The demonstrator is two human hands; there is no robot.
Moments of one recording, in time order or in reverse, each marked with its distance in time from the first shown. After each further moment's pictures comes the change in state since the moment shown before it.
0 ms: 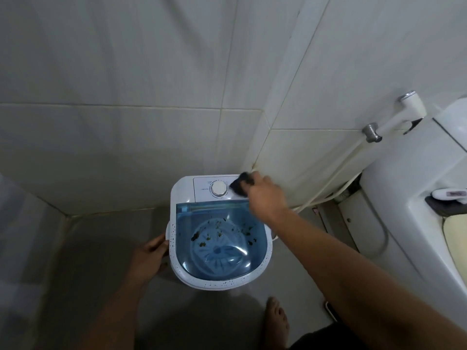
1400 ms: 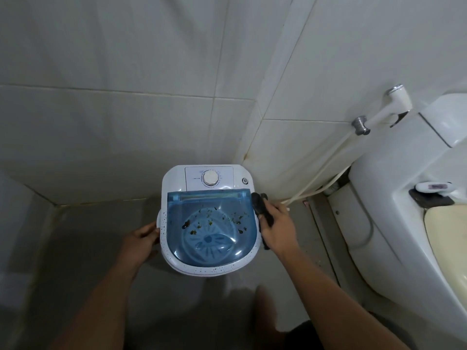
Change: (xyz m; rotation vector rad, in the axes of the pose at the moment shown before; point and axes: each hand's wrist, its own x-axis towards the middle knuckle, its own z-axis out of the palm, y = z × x) left_hand -0.011 0.009 0.000 0.022 0.017 -0.030; right_hand -0.100 0.023 0.070 0.769 0.111 0.386
